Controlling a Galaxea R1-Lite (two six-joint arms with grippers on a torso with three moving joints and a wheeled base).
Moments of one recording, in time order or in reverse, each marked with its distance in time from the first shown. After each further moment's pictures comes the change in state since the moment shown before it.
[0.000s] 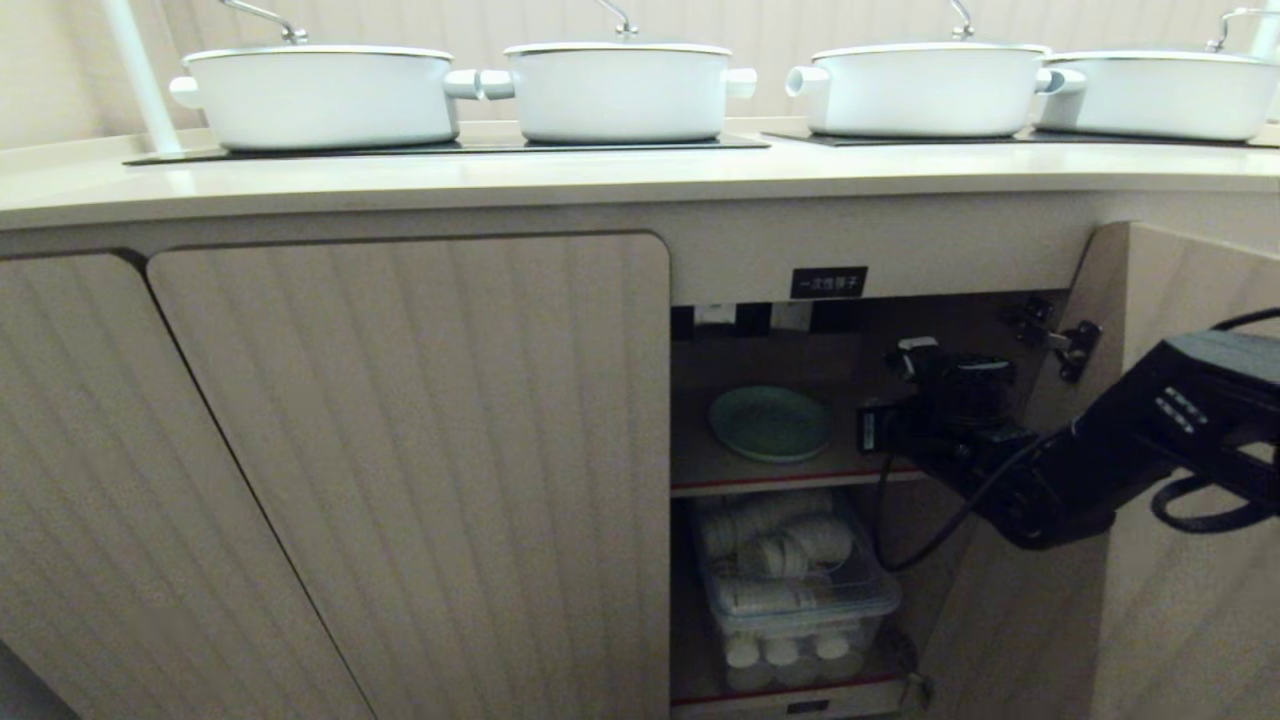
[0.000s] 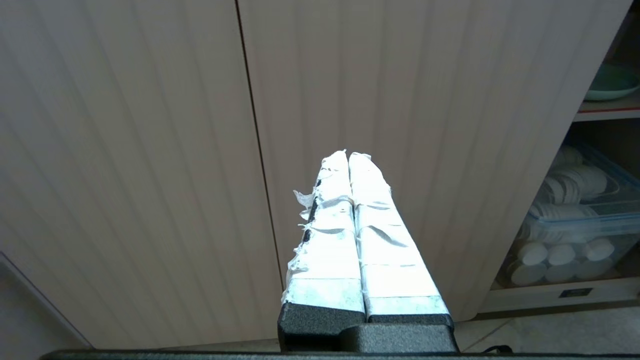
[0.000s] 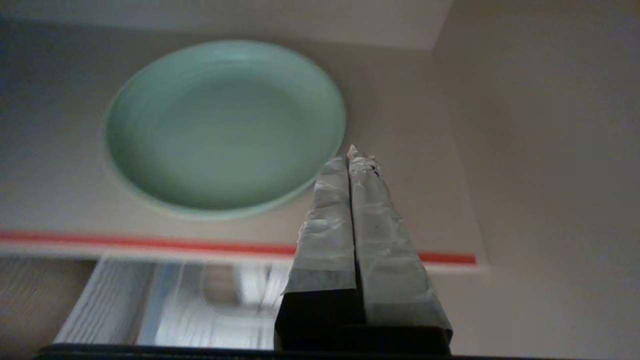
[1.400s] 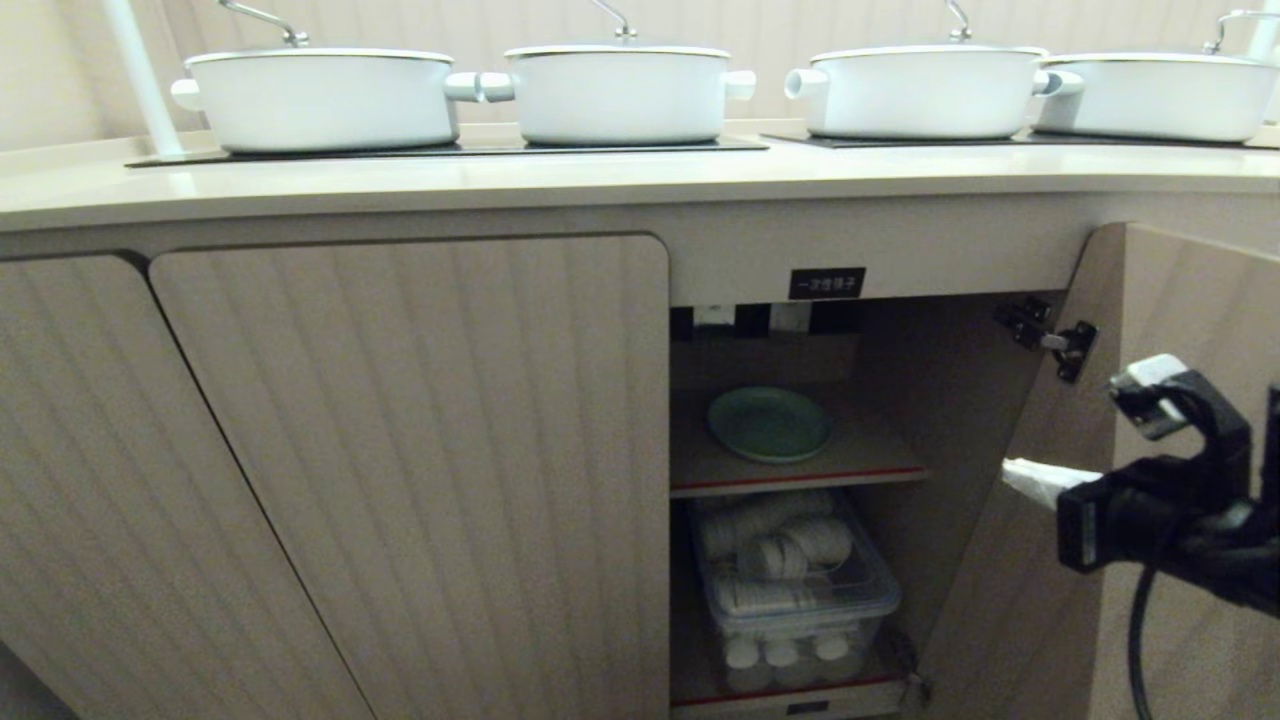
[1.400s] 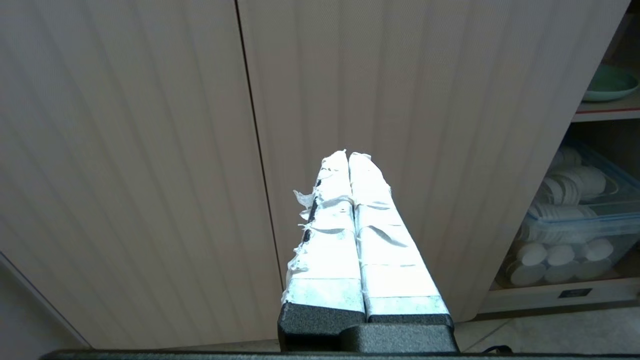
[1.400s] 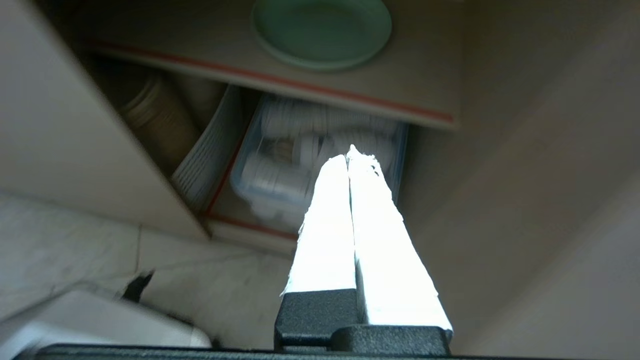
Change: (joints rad) left arm 0.000 0.000 0.000 0.000 0.000 0.000; right arm -0.046 -0.802 0.561 0.345 0.262 -0.079
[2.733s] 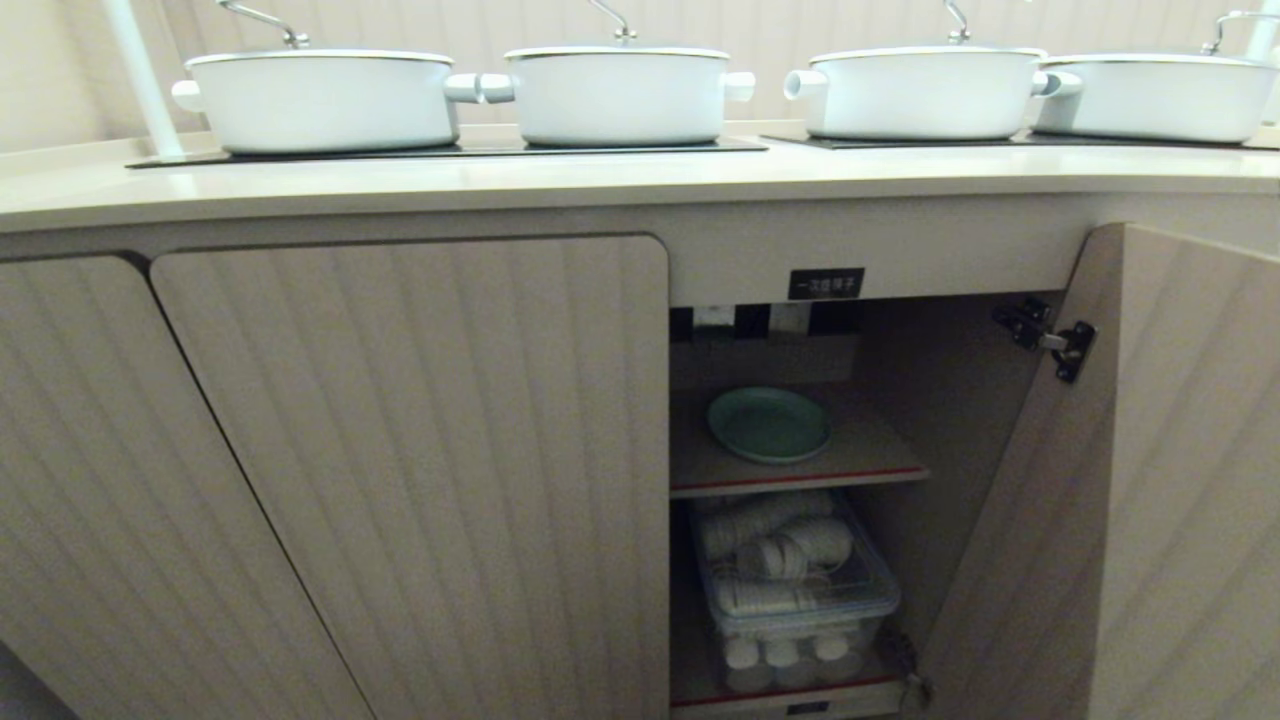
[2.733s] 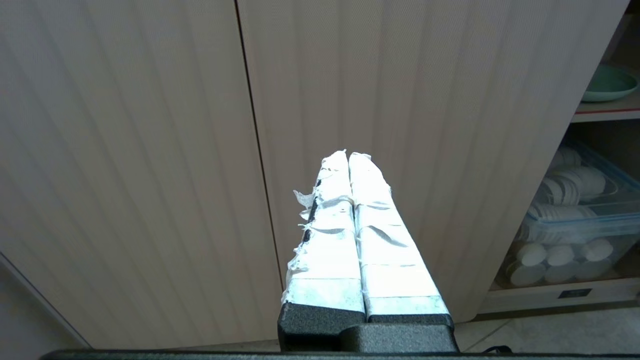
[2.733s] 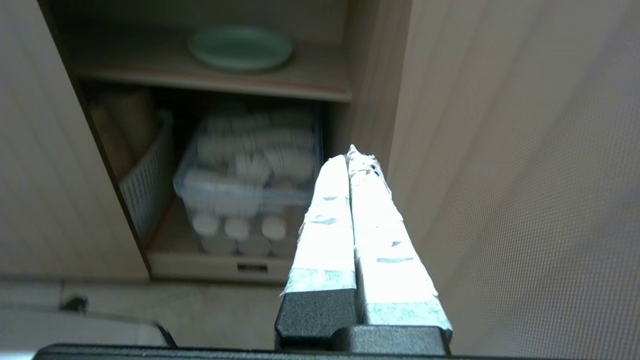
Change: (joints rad) left arm 0.000 0.000 0.000 0.000 0.000 0.000; right arm -0.155 -1.385 0.460 0.611 -0.074 -0.038
